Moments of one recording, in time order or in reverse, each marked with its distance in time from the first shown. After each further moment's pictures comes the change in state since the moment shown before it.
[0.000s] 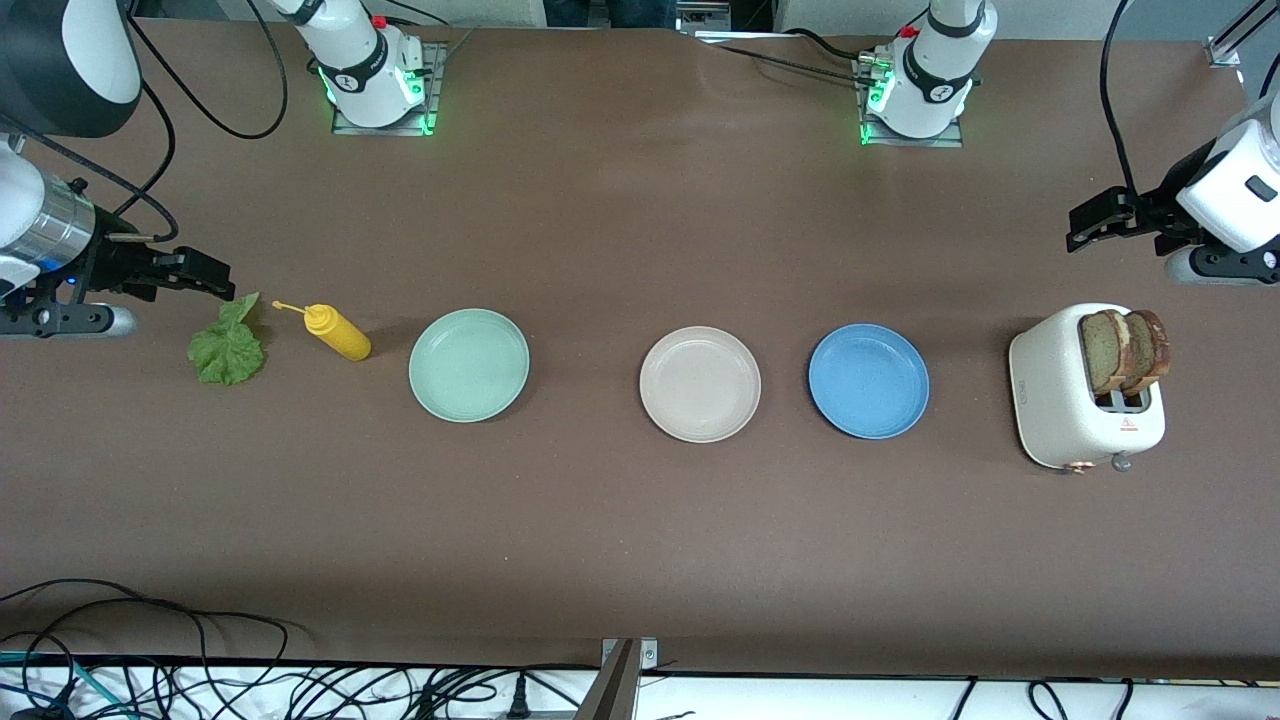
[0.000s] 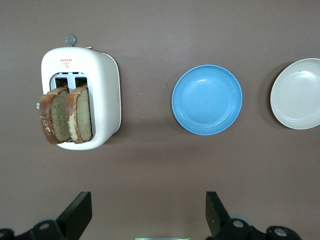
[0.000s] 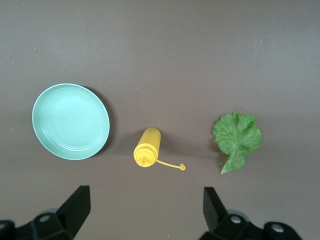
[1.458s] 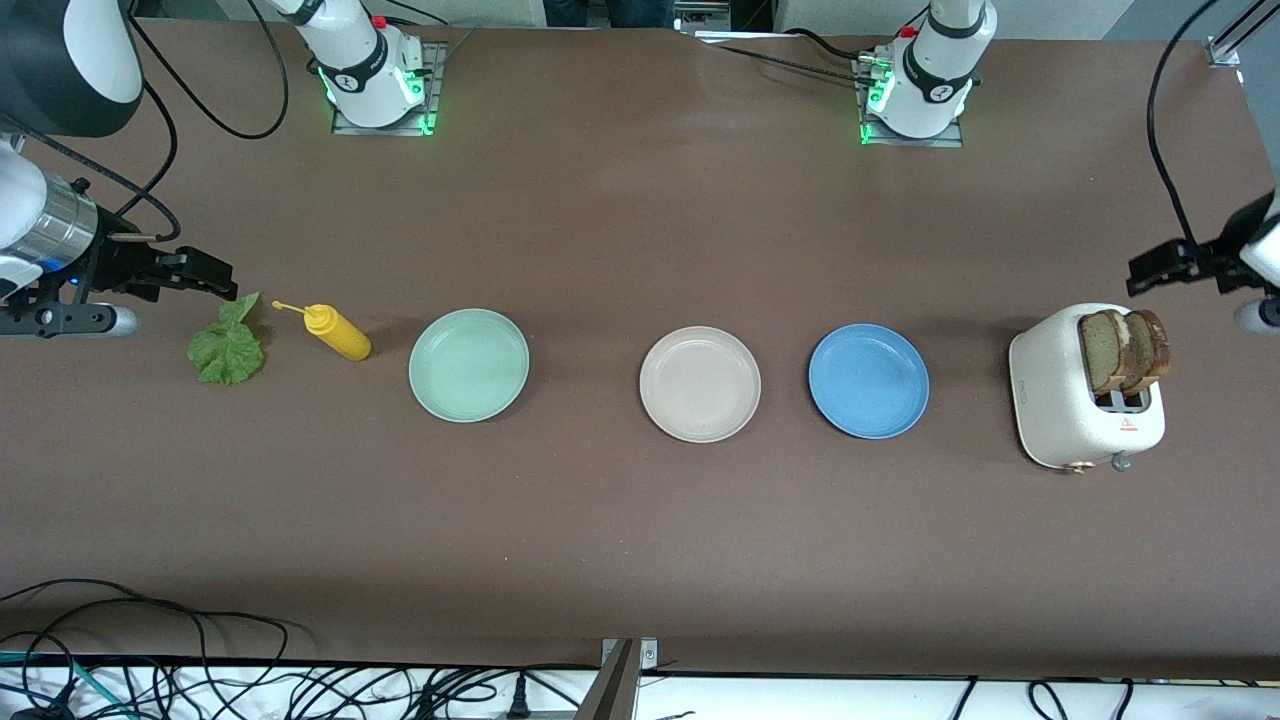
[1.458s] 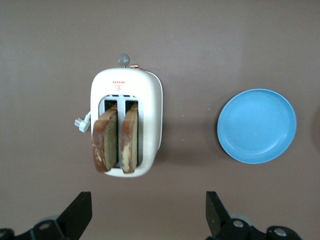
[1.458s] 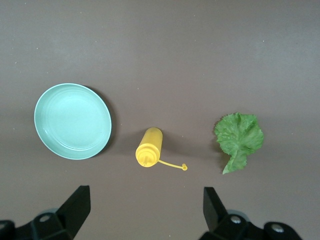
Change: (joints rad) left arm 0.124 0.105 0.015 -0.014 0.084 0.177 0.100; right arm 0.001 0.000 0.002 0.000 0.005 0.000 0.000
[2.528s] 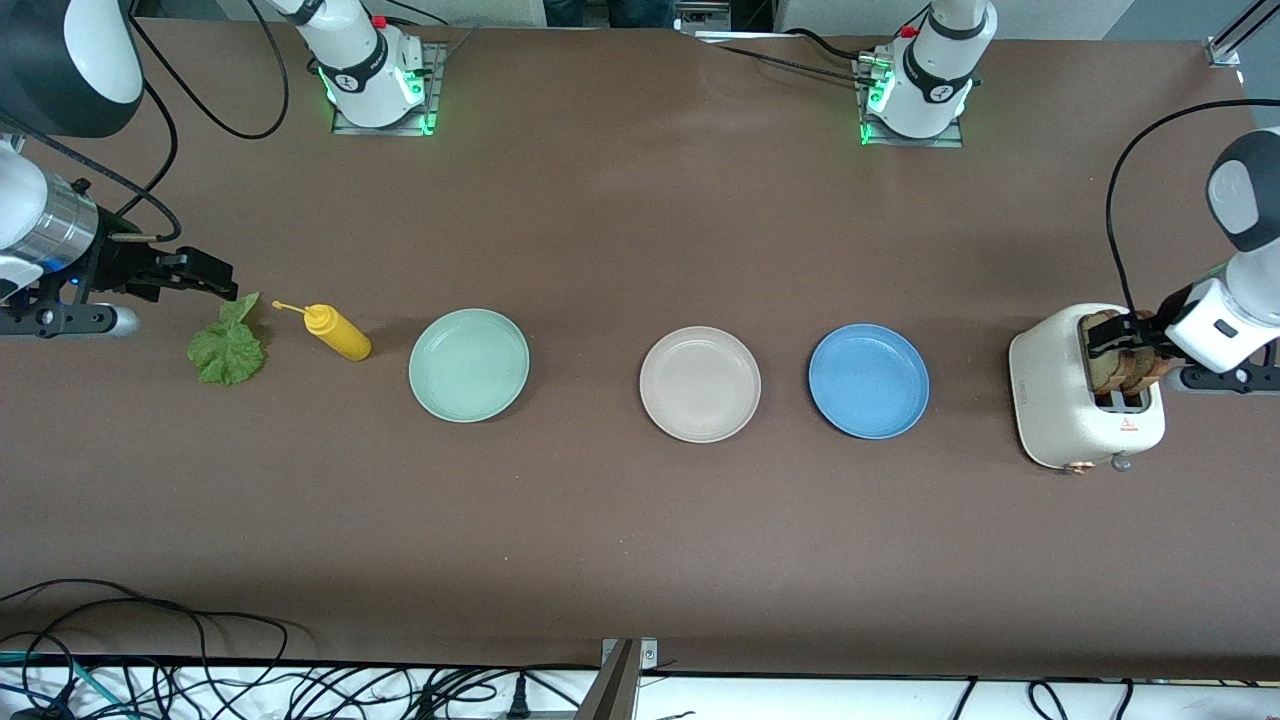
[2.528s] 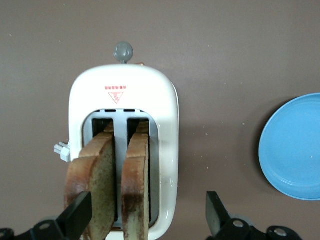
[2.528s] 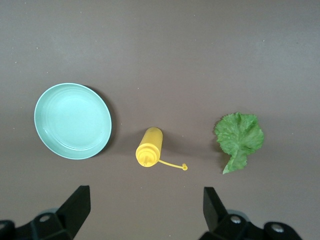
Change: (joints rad) left arm 0.095 0.017 -0.016 -0.374 -0.001 0.437 0.057; right arm 0.000 0.000 0.000 0.000 0.001 0.000 0.000
